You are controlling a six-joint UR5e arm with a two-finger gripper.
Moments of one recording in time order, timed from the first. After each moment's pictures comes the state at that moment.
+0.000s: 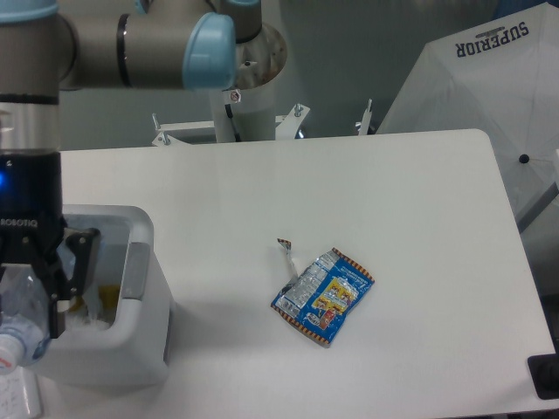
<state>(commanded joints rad) 1.97 -1.96 -1.22 -0.67 1.55 0.00</state>
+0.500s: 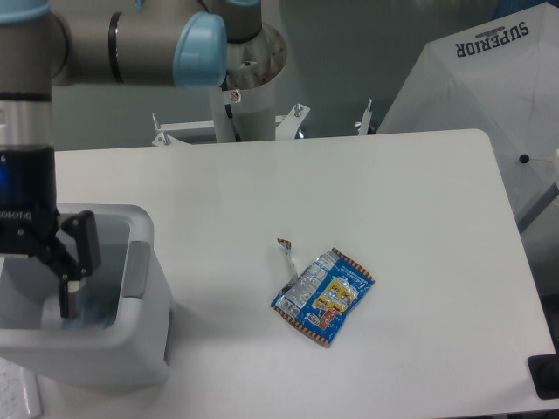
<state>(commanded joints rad) 2.07 -1.85 -1.30 -0.68 1.55 -0.01</state>
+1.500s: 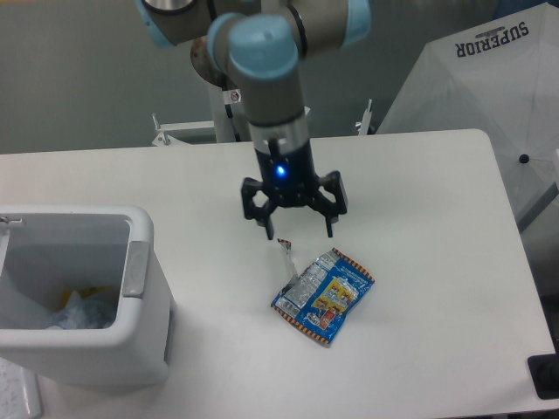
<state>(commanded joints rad) 2.45 -1.78 -1.94 -0.73 1.65 0.76</state>
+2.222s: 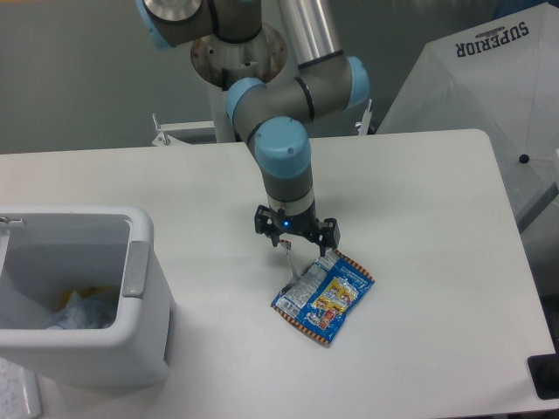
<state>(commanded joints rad) 2.43 -1.92 -1.97 -0.72 1.64 0.69</state>
